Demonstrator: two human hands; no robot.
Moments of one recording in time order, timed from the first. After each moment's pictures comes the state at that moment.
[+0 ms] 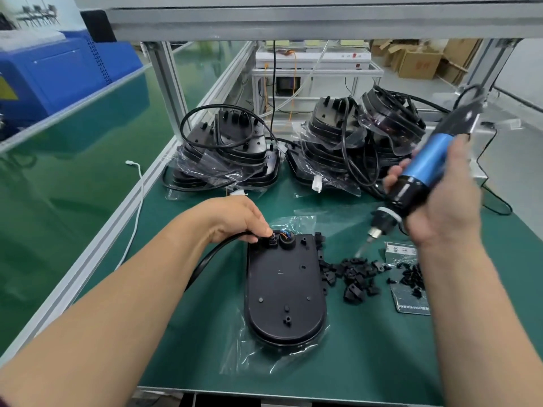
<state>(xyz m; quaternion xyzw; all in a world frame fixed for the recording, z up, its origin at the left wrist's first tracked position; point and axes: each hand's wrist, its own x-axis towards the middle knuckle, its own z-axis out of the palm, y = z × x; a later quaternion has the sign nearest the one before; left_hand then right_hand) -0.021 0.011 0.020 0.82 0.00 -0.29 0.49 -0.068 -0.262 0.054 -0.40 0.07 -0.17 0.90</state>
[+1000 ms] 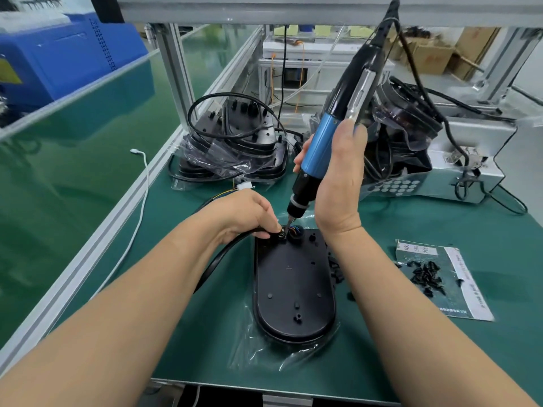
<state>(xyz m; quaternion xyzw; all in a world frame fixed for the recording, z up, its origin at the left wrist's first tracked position) -0.036 0.006 0.017 0.82 0.01 -0.22 0.53 -0.042 -0.133 0.042 -0.57 -0.12 -0.26 0.77</state>
